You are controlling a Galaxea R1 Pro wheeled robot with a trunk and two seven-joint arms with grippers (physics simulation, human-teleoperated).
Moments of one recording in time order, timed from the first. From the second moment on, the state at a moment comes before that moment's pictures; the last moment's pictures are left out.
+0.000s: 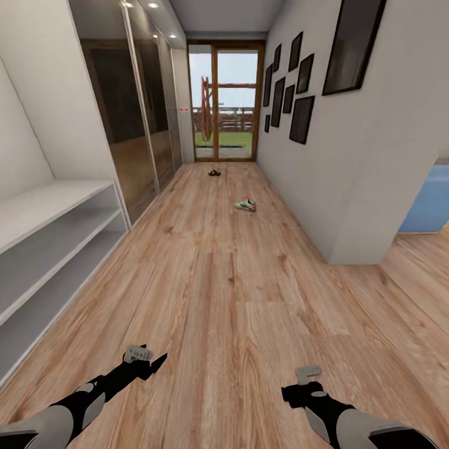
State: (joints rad) left arm -0.71 0.18 0.03 -0.03 0.05 -0.48 -0.64; right arm -0.71 0.01 0.12 0.05 0.02 -0.08 -0.05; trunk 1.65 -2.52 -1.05
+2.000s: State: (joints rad) left arm -0.71 0.17 0.03 -0.03 0.05 -0.48 -0.64; right arm -0.60 0.00 0.12 0.02 0.02 -0.19 -0.08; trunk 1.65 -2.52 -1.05
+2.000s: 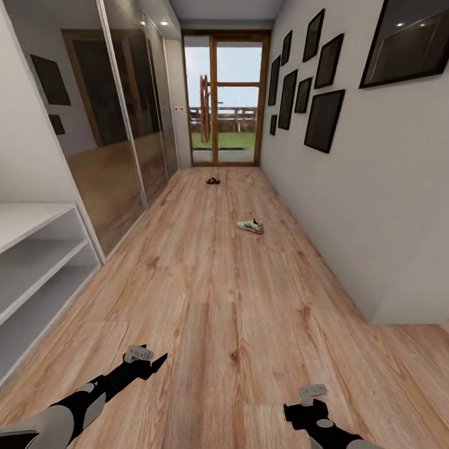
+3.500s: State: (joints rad) left arm -0.71 0.15 0.03 -0.03 0.04 -0.48 -0.63; right arm -0.60 -0.03 0.12 0.02 0.02 -0.25 -0.14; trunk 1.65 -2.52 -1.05
